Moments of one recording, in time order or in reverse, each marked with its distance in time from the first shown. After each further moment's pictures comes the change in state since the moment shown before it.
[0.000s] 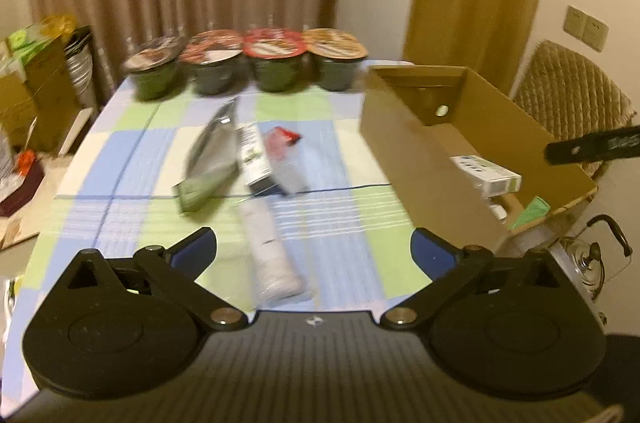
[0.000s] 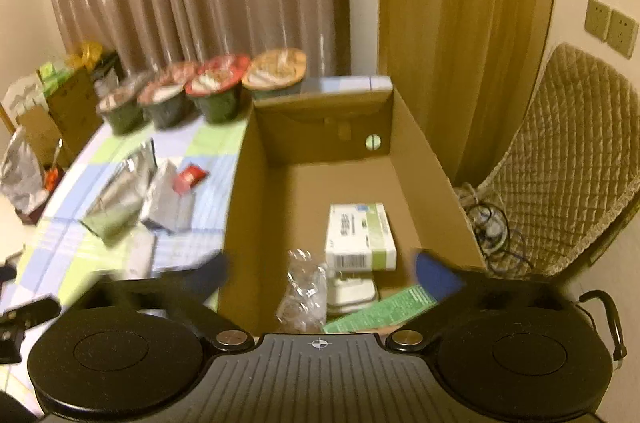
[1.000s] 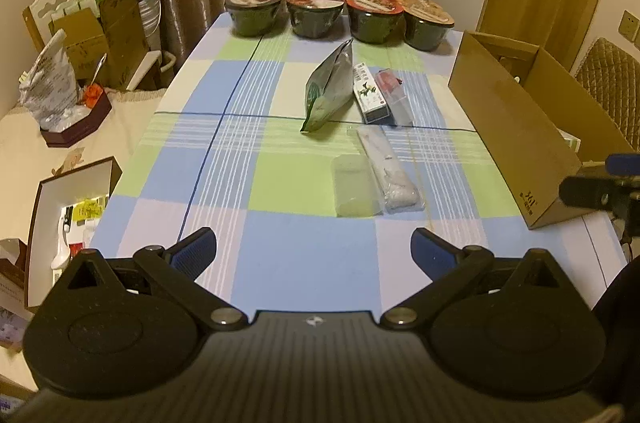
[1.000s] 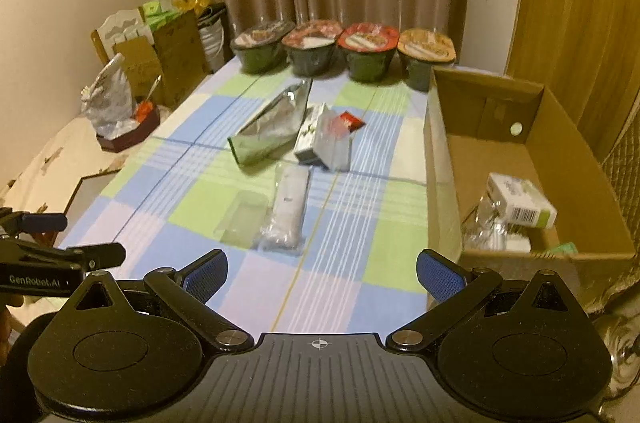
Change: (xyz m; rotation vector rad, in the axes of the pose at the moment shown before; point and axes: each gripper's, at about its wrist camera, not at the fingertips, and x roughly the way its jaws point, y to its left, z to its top) left arm -0.058 0.092 -0.060 -0.102 0.108 0.128; right arm -0.021 0.144 -0.074 -0.192 0.078 0.198
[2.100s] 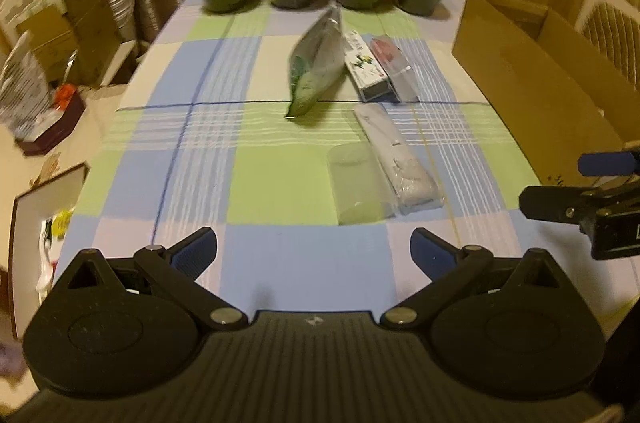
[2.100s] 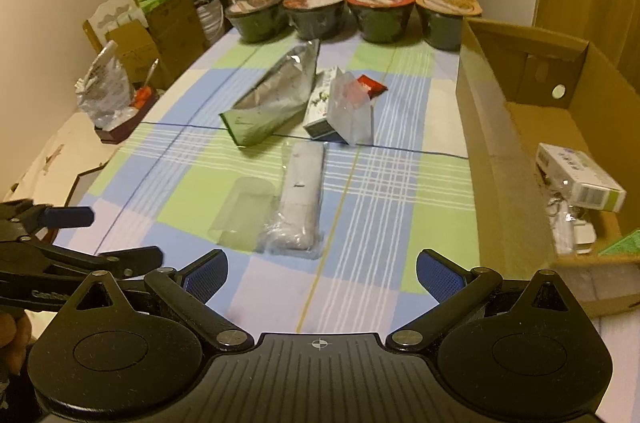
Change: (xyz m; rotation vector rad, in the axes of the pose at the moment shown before) left arm 0.089 -0.008 0.022 0.102 0.086 -0.035; right arm 0.090 -0.005 0.010 0.054 0.074 0.043
